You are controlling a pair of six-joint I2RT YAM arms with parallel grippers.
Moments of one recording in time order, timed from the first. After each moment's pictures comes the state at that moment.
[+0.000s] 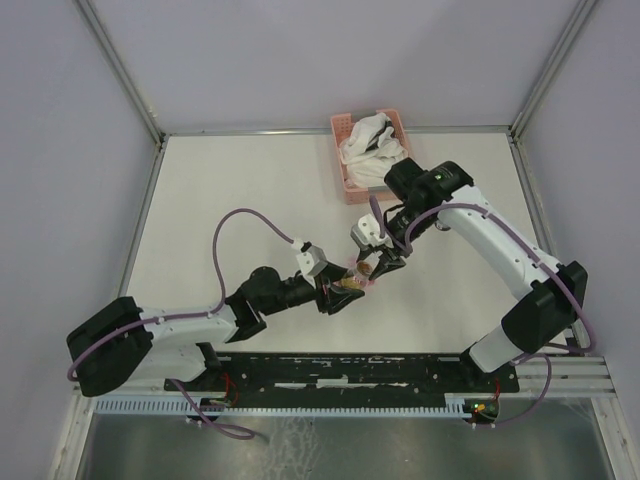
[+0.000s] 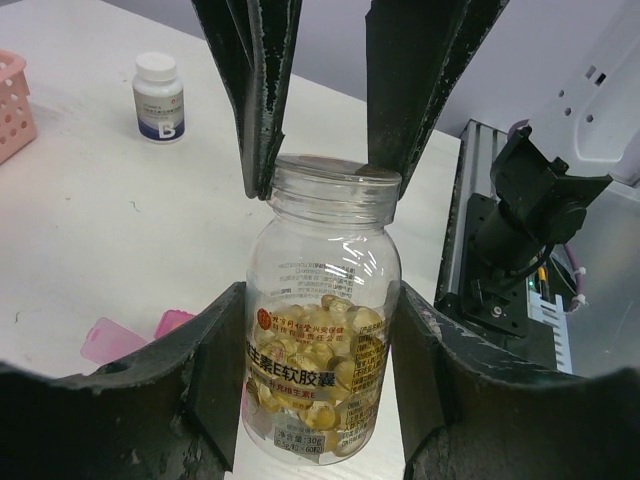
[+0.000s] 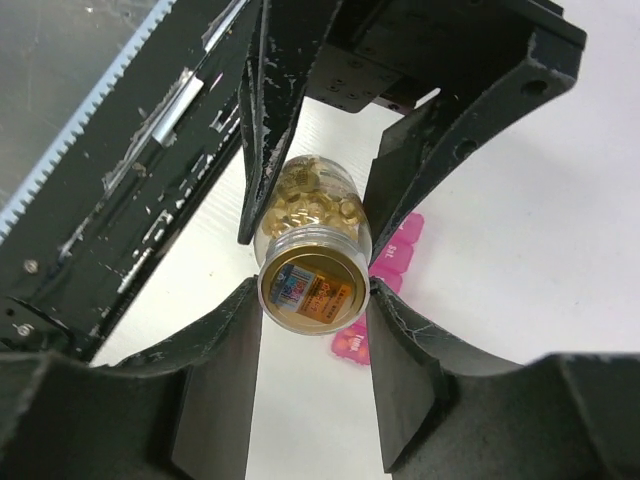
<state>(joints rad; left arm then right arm) -1.00 1.20 0.36 0.88 0.22 -0.22 0.56 1.56 1.56 -1.45 -0.95 -1.51</state>
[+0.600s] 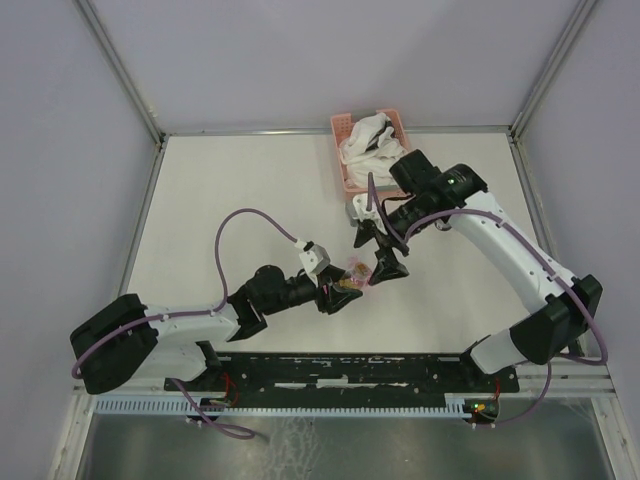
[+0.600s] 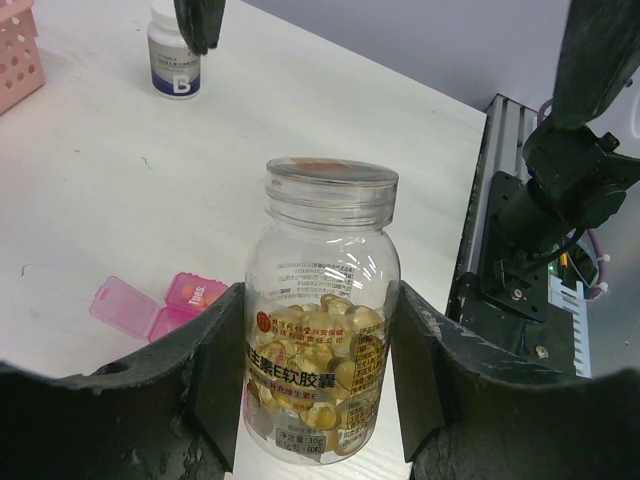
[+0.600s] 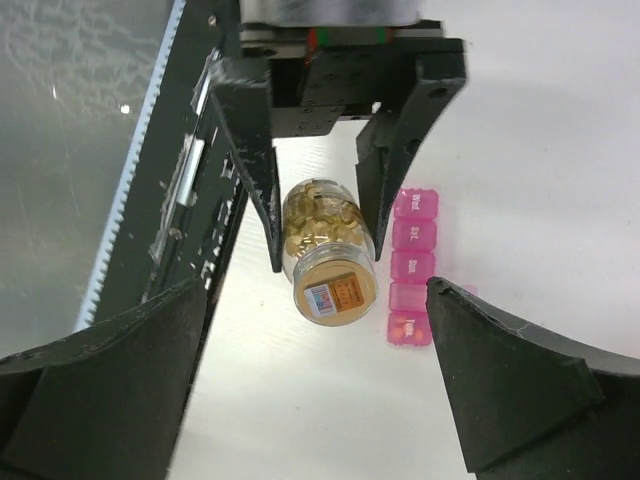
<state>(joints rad) -0.99 1.23 0.36 0.84 0.21 -0.22 0.56 1.50 1.55 -1.33 -0.95 -1.18</state>
